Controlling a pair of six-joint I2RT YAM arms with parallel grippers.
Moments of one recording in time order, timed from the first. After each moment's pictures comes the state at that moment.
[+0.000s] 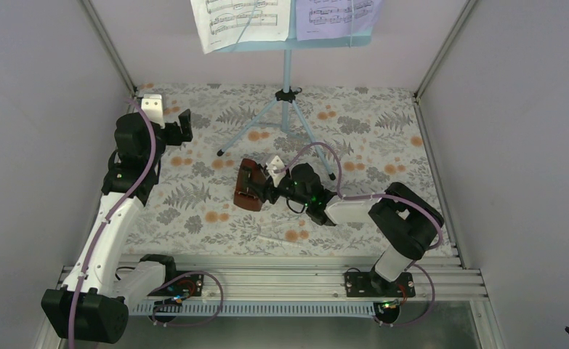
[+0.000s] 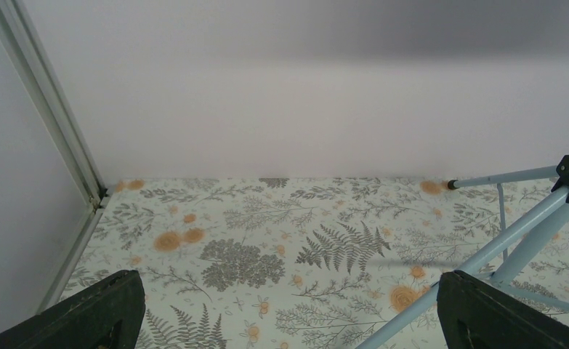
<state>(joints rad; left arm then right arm) -0.09 0.98 0.96 -0.21 -0.01 -0.07 0.85 1.66 0.67 0.76 -0.19 0.01</state>
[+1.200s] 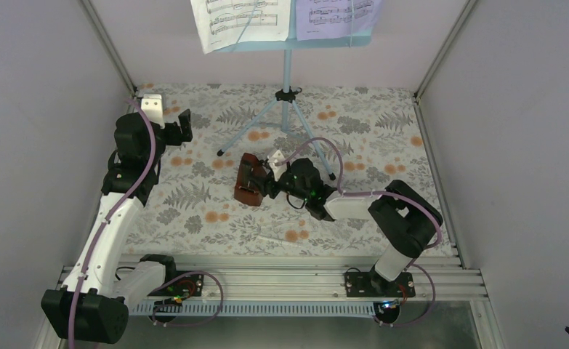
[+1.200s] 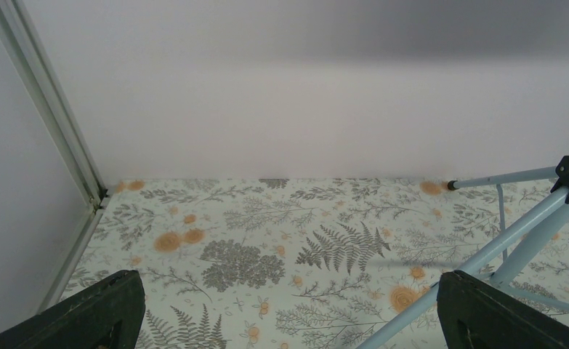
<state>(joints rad) -0.09 0.98 0.96 -0.21 -0.01 -0.07 0.82 1.68 0.71 0.72 -0.19 0.06</state>
